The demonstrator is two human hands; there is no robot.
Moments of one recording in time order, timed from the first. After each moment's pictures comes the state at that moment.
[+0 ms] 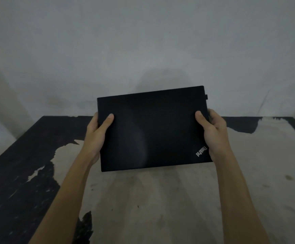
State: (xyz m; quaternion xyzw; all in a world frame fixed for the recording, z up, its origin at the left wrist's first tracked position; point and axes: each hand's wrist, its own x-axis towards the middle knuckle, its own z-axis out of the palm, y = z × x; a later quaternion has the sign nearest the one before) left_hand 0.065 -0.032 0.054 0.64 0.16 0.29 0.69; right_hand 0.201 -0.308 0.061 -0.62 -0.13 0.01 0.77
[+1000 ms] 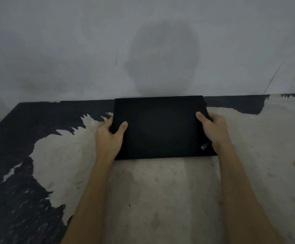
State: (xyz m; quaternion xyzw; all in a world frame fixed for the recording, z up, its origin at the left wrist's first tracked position) left_hand 0.117 -0.062 -0.025 0.78 0.27 0.29 0.49; right_hand 0.274 -0.324 -0.020 -0.78 0.00 0.03 0.62
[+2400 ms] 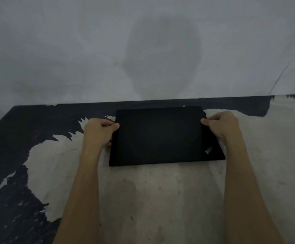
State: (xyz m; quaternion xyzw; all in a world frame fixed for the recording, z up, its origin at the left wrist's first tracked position) left_hand 0.149 -0.007 -0.018 0.79 0.36 0.15 0.46; right_hand 0.295 -0.327 0.004 -0.88 0.06 0.05 0.46
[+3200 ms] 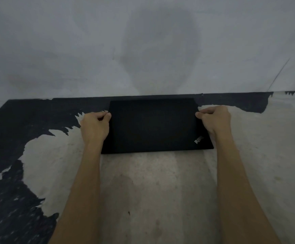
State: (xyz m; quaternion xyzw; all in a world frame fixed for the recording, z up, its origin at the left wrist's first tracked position) left_hand 0.154 -0.009 -0.028 0.81 0.36 0.28 0.38; right_hand 0.300 -0.309 -0.012 -0.86 0.05 -0.03 0.50
